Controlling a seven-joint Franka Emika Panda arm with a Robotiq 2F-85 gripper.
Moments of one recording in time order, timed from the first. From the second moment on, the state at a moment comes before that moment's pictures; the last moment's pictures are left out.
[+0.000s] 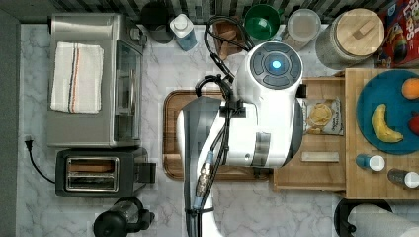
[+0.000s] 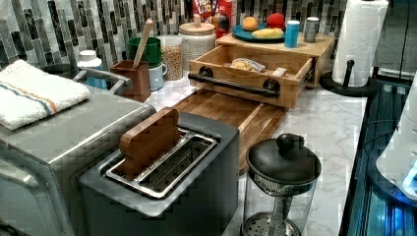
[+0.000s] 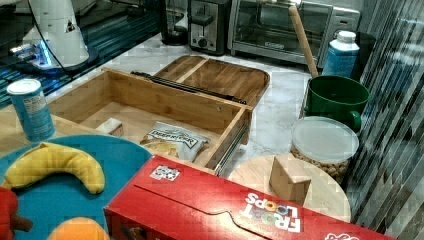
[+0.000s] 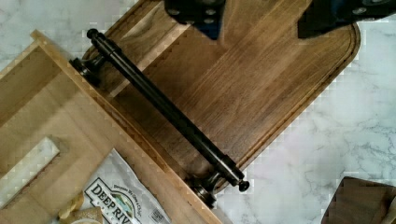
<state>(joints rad) -0.04 0.05 -0.03 -1.86 0.03 0.26 -0.07</state>
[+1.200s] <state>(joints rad) 0.02 0.06 -0.08 -1.97 0.15 0.41 -0.44</state>
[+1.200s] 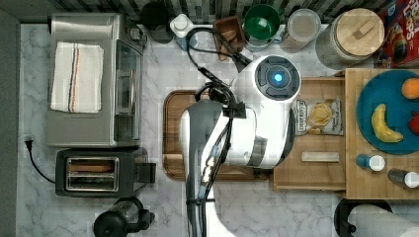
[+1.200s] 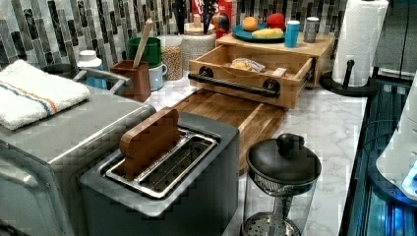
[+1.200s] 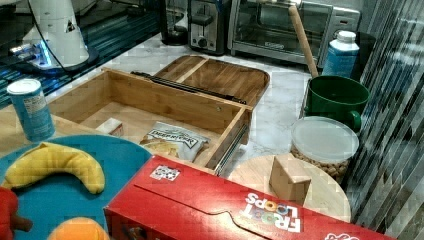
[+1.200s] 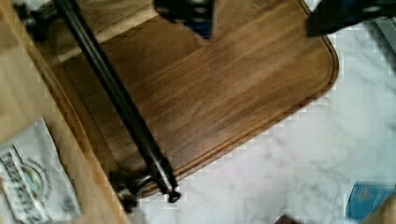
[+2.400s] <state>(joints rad) 0.03 0.13 0.09 -2.16 0.03 0.66 -0.73</state>
